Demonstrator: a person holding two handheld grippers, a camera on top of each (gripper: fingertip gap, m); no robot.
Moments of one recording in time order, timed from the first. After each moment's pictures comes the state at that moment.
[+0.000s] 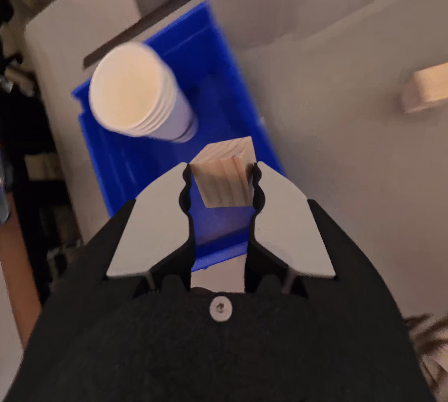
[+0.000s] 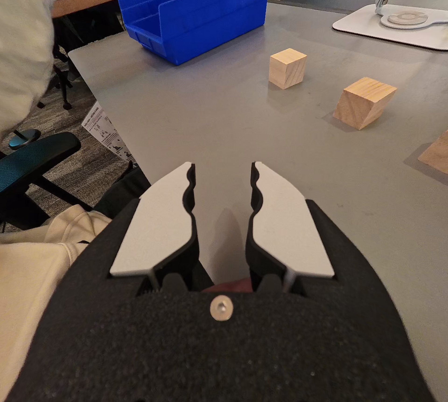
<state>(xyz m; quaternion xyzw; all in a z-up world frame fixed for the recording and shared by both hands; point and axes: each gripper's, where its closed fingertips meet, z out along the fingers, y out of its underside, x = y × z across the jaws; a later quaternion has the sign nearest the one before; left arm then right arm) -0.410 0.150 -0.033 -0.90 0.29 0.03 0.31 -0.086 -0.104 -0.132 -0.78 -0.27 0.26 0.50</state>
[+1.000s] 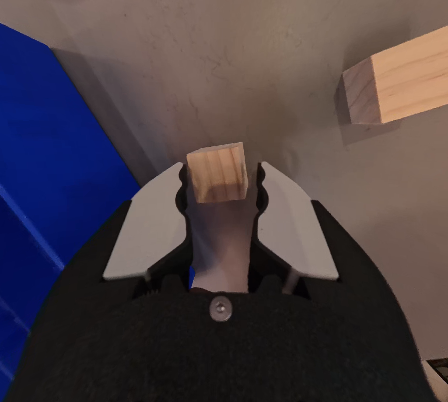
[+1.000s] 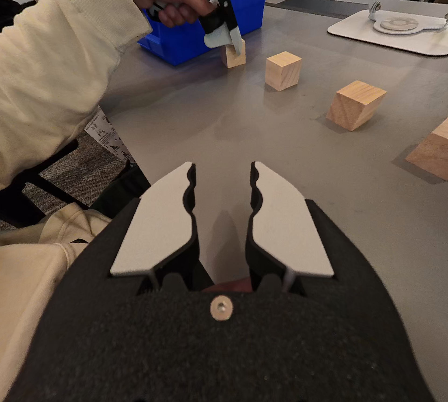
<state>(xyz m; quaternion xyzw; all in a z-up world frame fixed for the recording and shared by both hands) -0.289 0.142 -0.167 -0.93 0.33 0.04 0.17 -0.080 -0.106 -0.128 -0.77 -0.27 0.26 0.51</state>
